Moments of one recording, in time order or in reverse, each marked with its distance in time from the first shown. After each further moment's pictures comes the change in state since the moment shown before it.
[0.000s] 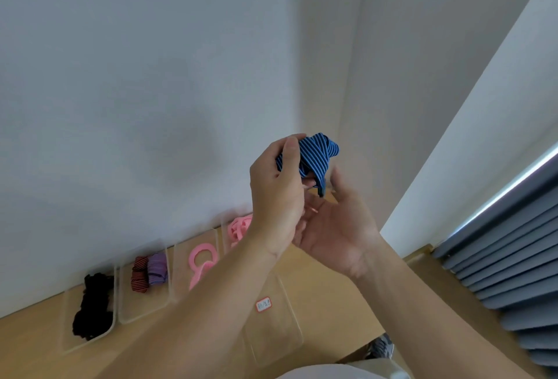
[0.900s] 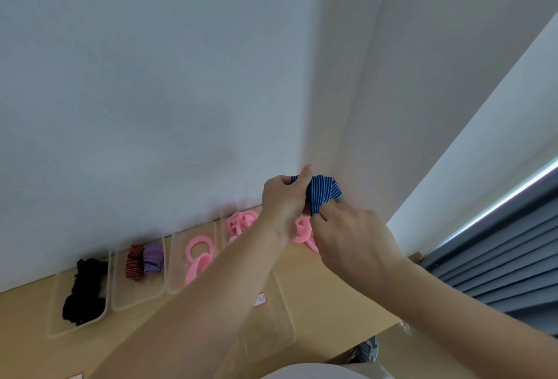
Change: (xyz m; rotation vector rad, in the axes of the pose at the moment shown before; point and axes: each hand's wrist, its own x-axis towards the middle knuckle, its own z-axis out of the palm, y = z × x) left_hand 0.022 -0.042 -0.013 0.072 -0.022 -0.512; right_hand -0.009 0.002 -0.033 -2.693 0.146 -1.277
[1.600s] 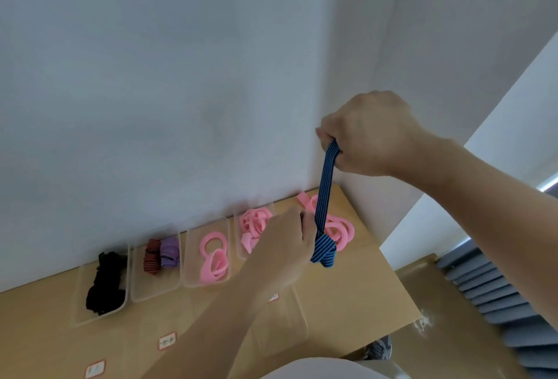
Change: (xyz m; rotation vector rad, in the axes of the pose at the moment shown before) left_hand -0.050 -0.033 -0.051 0.954 -0.129 0.463; right_hand 0.104 0.055 -0.081 -0.061 -0.111 -0.072
